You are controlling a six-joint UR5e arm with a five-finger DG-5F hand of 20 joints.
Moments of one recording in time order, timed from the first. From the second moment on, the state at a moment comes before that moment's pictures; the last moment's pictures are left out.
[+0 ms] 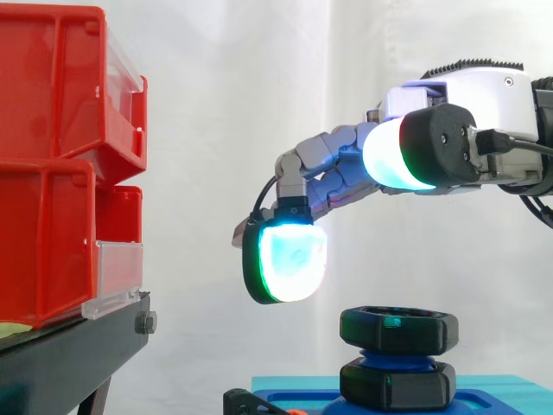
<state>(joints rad) 0.04 -2.23 -1.15 -2.89 -1.75 -1.44</state>
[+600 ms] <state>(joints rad) 0.11 -2.23 -1.15 -2.91 -1.68 -1.43</state>
